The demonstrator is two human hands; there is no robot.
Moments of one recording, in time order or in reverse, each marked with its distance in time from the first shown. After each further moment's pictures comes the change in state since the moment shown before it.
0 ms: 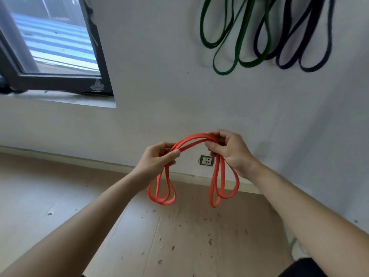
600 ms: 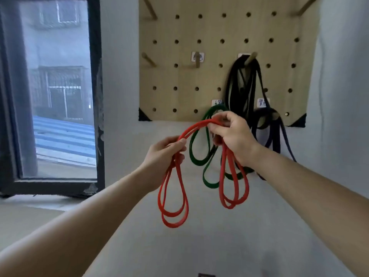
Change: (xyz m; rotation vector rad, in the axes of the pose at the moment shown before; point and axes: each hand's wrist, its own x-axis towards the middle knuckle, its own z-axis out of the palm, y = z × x) left_hand 0.118 0.258 -0.013 -0.223 0.041 0.335; right_hand 0.129 -0.268 -0.057 -0.091 0.277 -0.484
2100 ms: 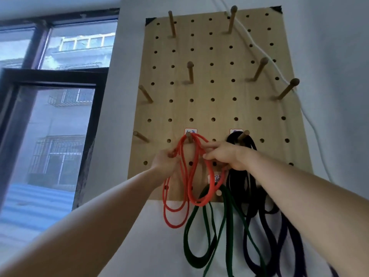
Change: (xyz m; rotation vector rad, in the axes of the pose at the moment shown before) left_hand 0.208 0.100 0.023 0.494 0.197 0.352; right_hand 0.183 -0.057 -0.034 -0.362 -0.262 0.180
